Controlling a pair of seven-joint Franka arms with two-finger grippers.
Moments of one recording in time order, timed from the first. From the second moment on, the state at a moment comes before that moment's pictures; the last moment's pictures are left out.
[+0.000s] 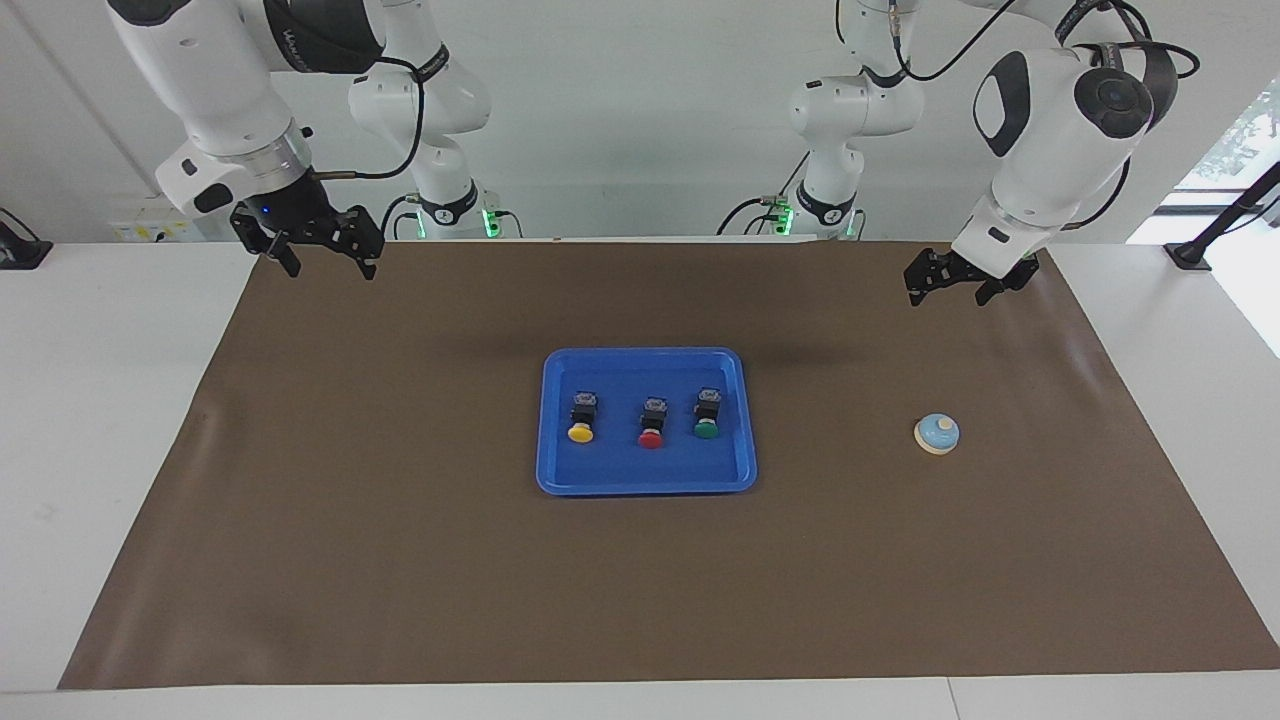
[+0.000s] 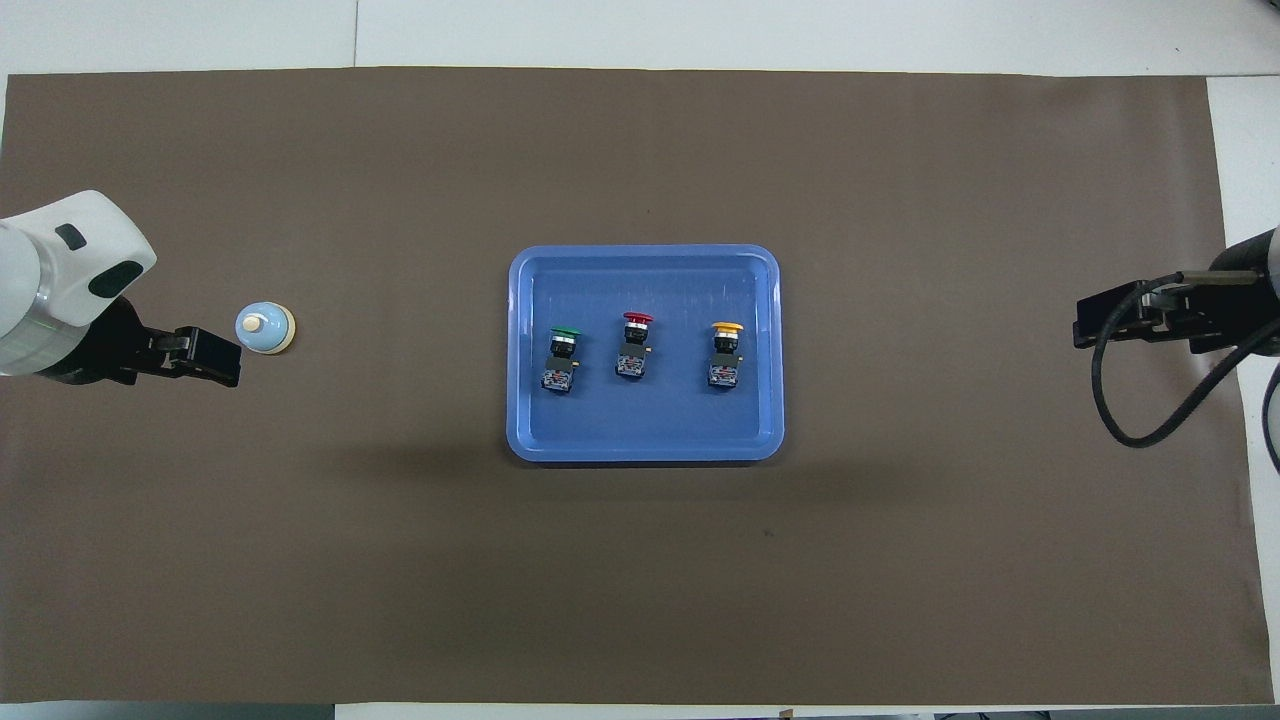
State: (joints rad) left arm -0.02 -0.05 -0.08 -1.85 0.01 1.66 0.00; right arm 0.02 -0.06 0.00 -1.68 0.00 1.56 0.09
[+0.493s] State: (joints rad) left arm -0.01 -0.02 -0.07 -1.79 0.01 1.59 0.00; right arm 0.02 -0.06 0.00 -1.68 0.00 1.56 0.09
